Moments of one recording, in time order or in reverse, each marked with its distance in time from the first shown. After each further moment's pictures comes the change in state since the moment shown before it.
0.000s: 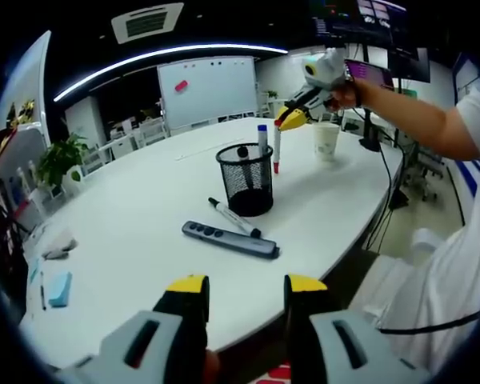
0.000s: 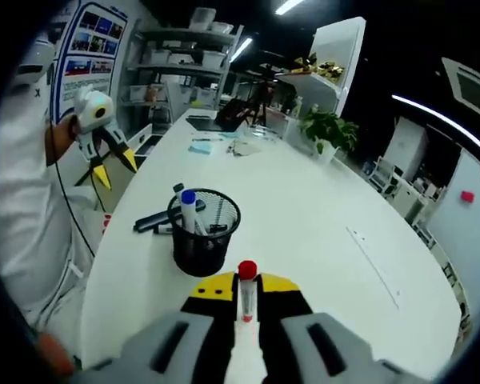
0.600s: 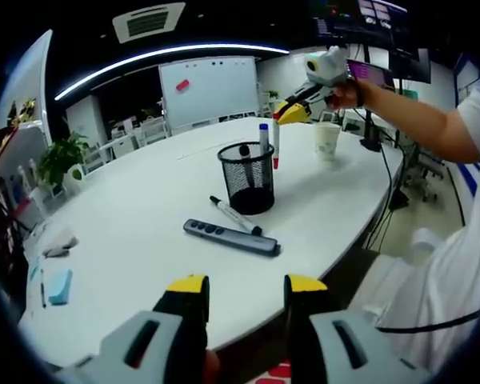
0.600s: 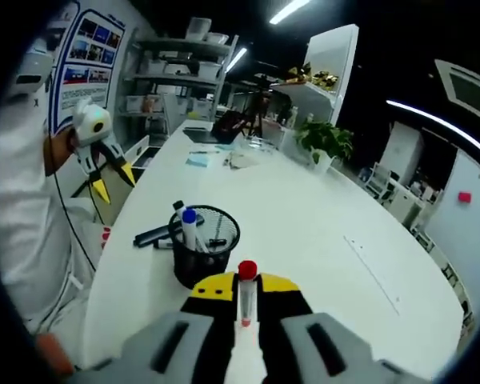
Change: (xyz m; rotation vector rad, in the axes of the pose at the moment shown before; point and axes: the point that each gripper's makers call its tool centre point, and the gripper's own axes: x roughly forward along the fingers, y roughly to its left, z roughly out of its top) left arm -0.001 0.003 -0.004 -0.006 0.004 0.007; right arm 0.001 0.006 0.021 0.008 -0.059 -0.013
